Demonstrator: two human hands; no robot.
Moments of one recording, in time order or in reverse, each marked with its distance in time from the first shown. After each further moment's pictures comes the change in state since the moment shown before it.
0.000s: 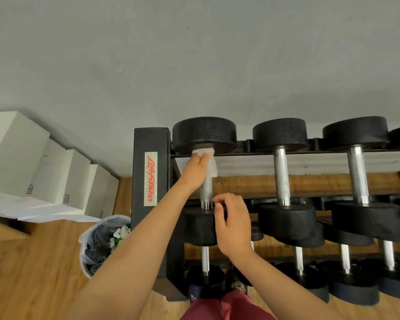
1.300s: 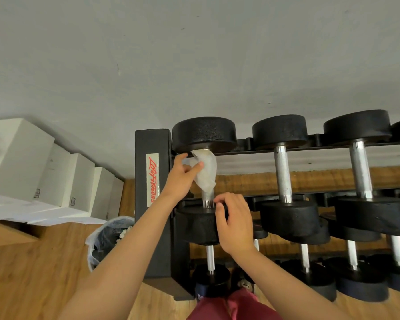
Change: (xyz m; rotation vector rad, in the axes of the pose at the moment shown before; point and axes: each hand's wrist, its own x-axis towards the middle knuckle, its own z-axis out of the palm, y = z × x) left_hand -0.026 -0.009 -0.028 -0.022 0.104 0.024; right_hand -0.001 -0.001 -0.003 -0.003 -0.011 0.014
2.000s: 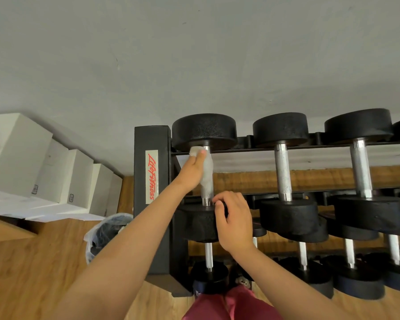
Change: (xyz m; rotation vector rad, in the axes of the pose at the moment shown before) left_hand 0.017 0.005 0.021 0.023 -0.206 -0.098; right_hand 0.000 0.001 0.000 0.020 0.005 -0.015
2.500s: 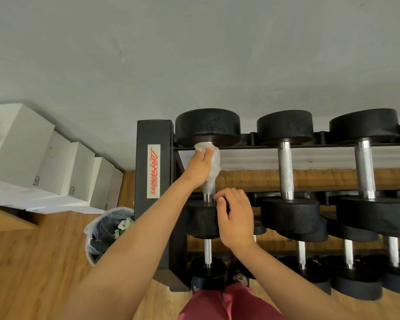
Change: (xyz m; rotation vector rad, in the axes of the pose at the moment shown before) left_hand 0.005 0.011 0.008 0.007 0.062 -0.069; right_hand 0.001 0.003 0.000 0.010 -0.009 -0.024
